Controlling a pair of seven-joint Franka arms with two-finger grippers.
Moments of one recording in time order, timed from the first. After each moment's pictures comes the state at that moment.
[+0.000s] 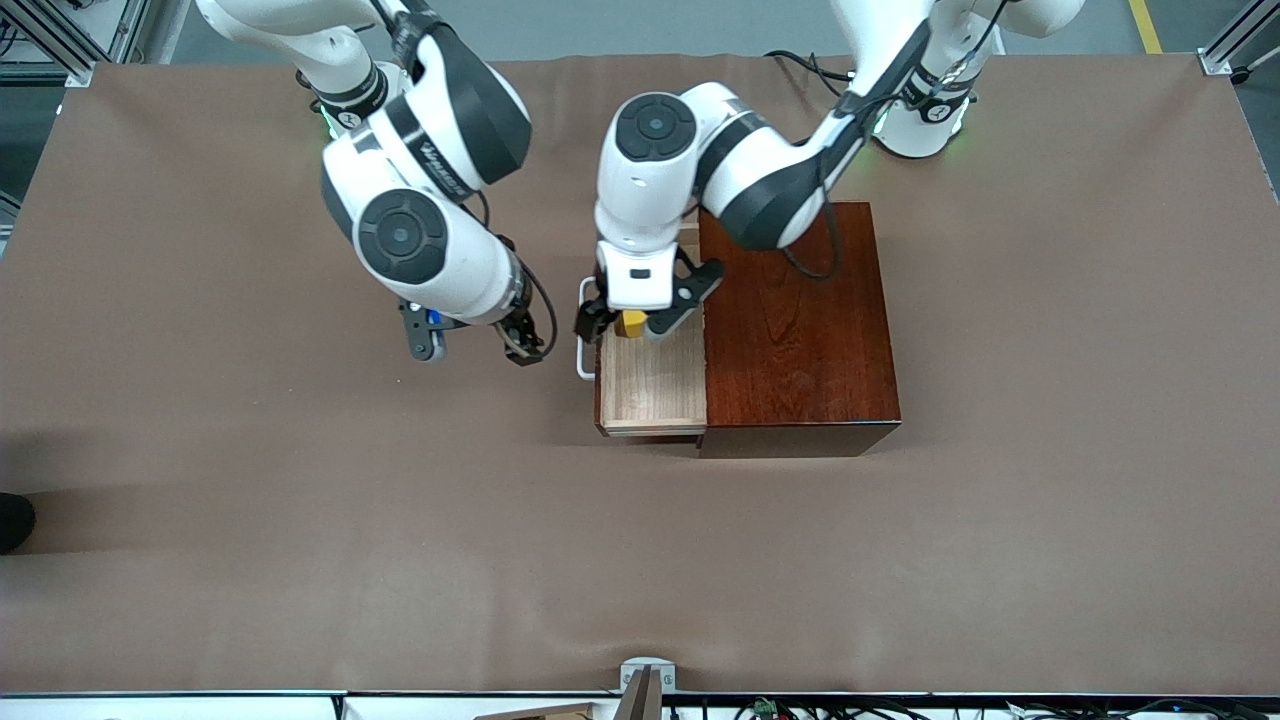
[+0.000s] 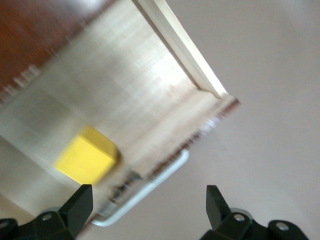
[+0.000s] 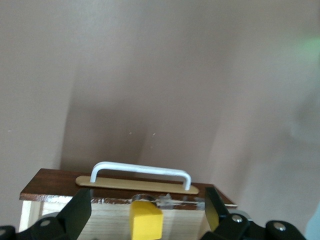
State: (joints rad) left arm -0.69 0.59 -0.21 -1.35 0.07 2.17 -1.80; right arm 0.48 0.45 0.06 -1.32 0.18 1.56 1.84
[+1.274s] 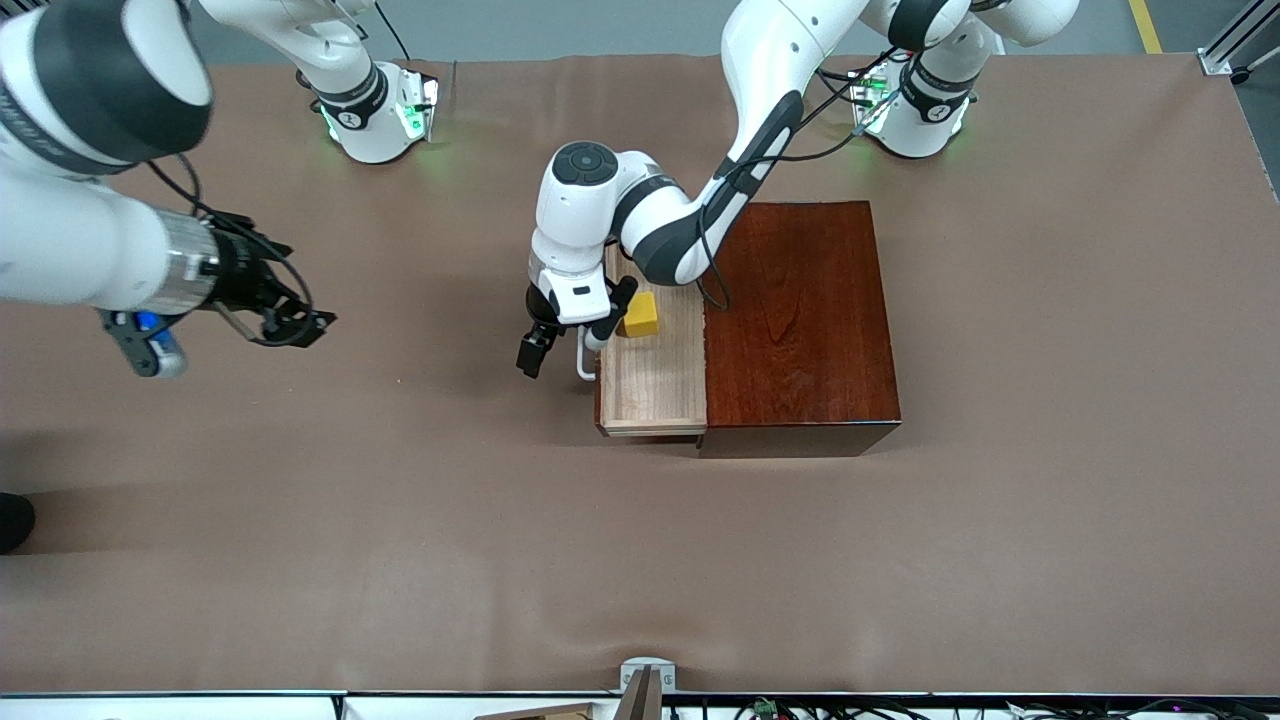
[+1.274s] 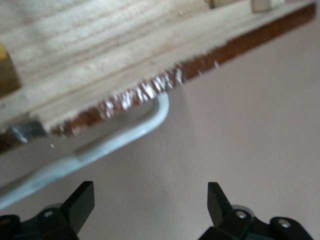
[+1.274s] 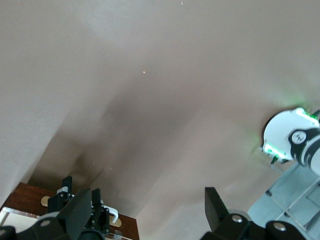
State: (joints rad) left arm -0.96 0.85 0.04 -1.26 0.07 2.49 -2.17; right arm 0.12 0.30 0.05 -1.27 0.18 1.27 1.13
